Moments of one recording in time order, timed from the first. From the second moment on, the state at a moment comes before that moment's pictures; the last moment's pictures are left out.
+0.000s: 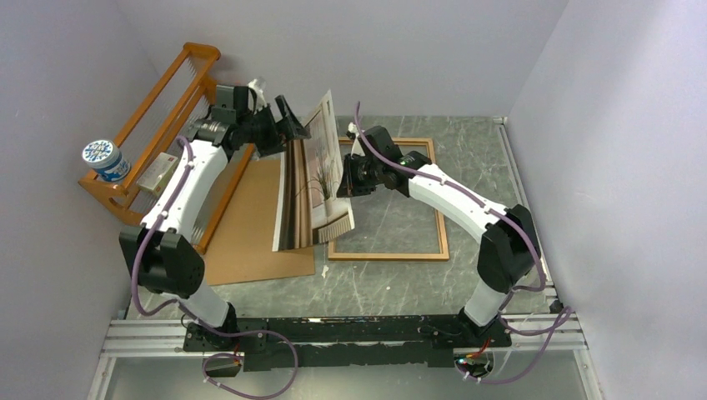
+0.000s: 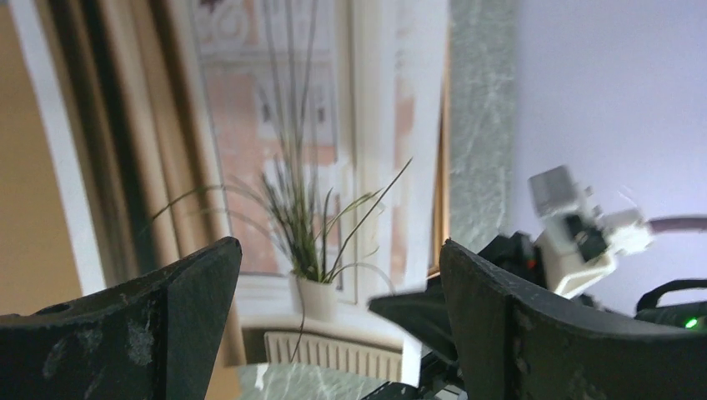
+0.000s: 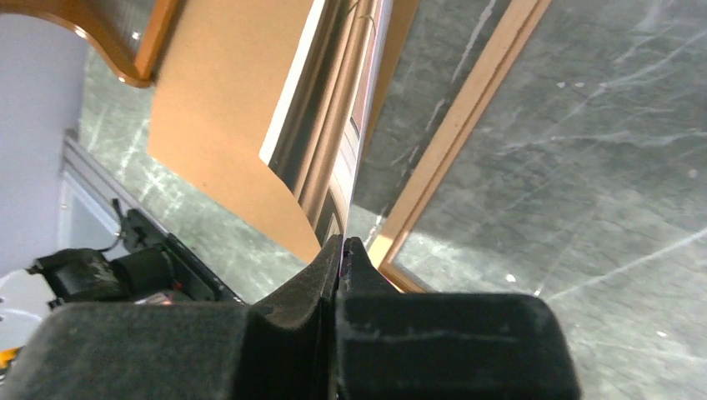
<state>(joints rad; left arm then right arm) -0.19 1.58 1.59 -0.67 0.39 -0.60 0.67 1.71 1.44 -0.50 -0.28 0.50</state>
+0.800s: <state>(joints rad) -0.30 1.84 1.95 -0.92 0.25 -0.59 0.92 1.77 1.61 -0.70 0.19 0.30</state>
